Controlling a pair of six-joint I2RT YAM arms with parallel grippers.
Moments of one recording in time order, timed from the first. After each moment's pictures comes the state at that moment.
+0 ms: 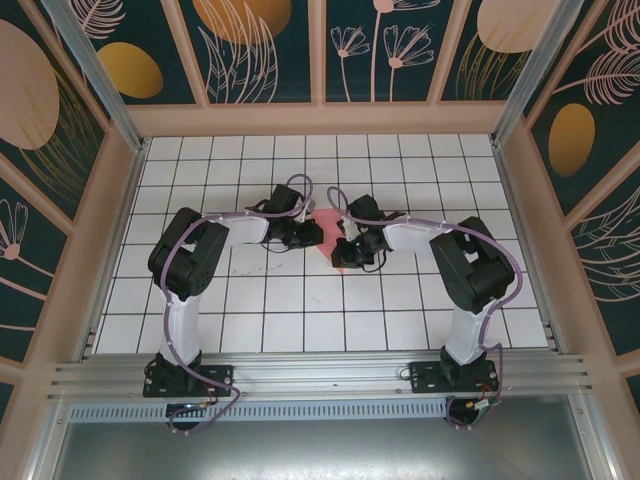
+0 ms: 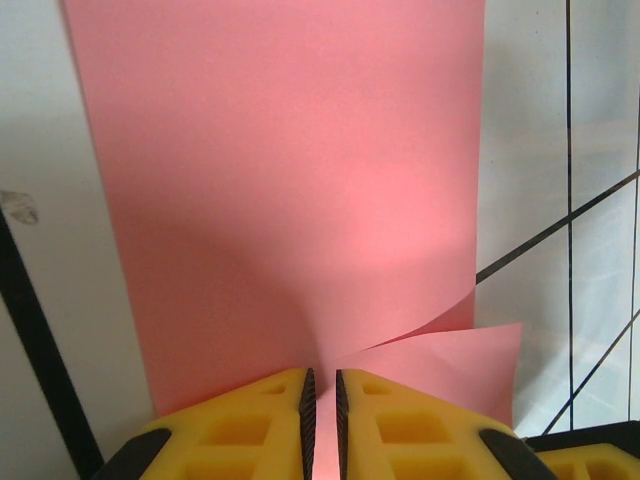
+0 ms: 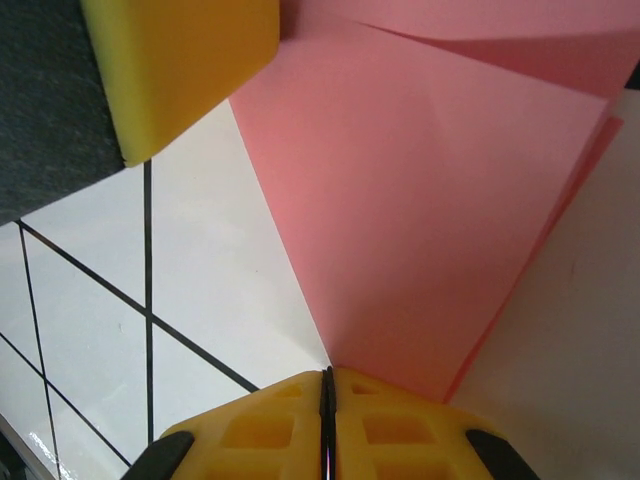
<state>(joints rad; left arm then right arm) -0.52 2.05 1.20 -0.12 0.50 -0.59 0.58 1.85 1.04 -0.39 -0.48 0.43</state>
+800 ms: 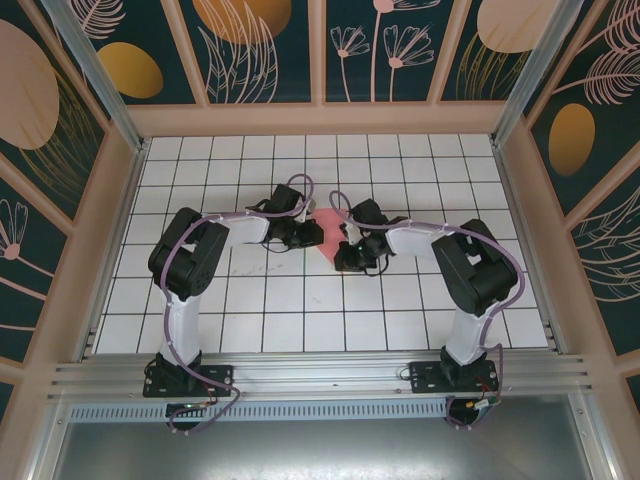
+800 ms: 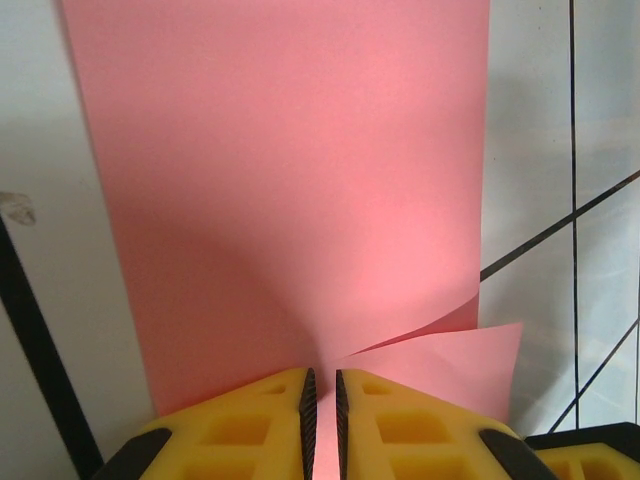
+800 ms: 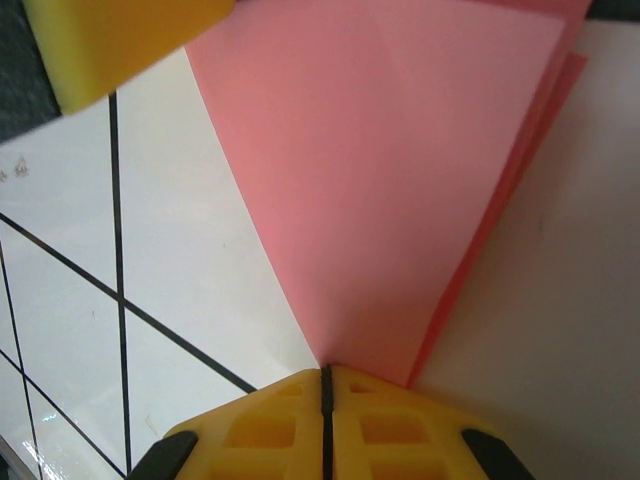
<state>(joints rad) -0.53 2.05 1.20 -0.14 0.49 -0.58 0.58 1.82 0.98 -0.36 -0.47 0.44</state>
